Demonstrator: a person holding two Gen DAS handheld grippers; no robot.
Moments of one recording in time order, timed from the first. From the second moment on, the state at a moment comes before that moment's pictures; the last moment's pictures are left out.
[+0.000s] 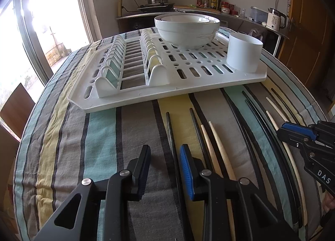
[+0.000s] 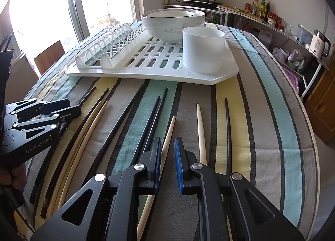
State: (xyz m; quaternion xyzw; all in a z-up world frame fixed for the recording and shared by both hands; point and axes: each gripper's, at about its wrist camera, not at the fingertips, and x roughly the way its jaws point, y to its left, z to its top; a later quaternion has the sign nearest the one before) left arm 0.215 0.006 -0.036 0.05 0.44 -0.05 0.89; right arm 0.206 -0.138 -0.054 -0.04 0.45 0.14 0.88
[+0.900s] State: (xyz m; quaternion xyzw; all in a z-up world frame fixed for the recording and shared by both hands) left arm 0.222 -0.003 -0.034 0.06 0.46 -0.08 0.88; right arm 0.209 -0.140 -0.049 -0.04 0.44 0.14 0.88
